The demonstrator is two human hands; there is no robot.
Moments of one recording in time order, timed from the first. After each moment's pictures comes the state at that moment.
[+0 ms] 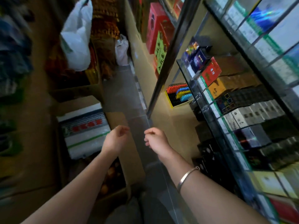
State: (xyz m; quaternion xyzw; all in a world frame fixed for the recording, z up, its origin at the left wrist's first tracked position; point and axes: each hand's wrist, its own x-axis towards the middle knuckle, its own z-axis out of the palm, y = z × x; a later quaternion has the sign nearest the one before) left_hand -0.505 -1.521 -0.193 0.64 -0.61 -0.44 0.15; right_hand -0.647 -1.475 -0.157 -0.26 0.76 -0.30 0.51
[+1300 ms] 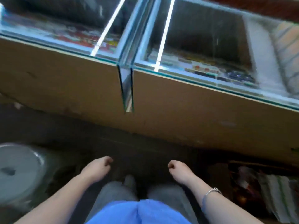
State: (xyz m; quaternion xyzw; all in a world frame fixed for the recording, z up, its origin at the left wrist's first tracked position) left_hand -0.421 -0.569 -0.214 0.89 0.14 -0.36 0.23; right_hand -0.369 -0.881 -0.187 -0.88 0.02 0.43 0.17
